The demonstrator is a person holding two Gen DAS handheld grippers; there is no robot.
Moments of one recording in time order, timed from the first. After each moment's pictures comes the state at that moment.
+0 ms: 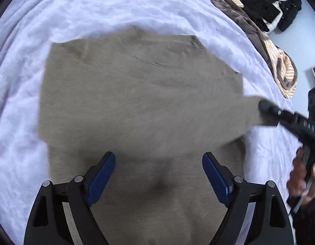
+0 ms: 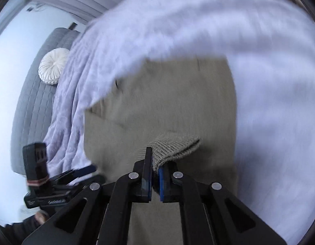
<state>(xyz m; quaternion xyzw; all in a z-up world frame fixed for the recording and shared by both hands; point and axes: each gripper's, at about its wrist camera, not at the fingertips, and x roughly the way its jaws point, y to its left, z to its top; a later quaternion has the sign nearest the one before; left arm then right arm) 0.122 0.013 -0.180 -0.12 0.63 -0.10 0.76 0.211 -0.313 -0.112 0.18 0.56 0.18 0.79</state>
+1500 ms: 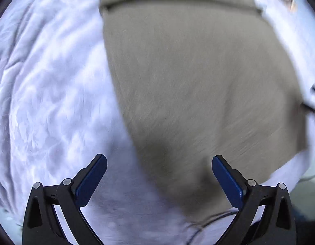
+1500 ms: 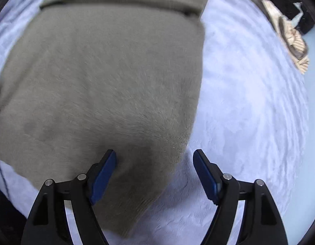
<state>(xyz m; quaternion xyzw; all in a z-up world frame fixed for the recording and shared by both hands) -0.096 0.118 -0.224 0.04 0.68 -0.13 0.72 -0.086 -0.234 -0.156 -0.16 0.64 0.04 0.75</state>
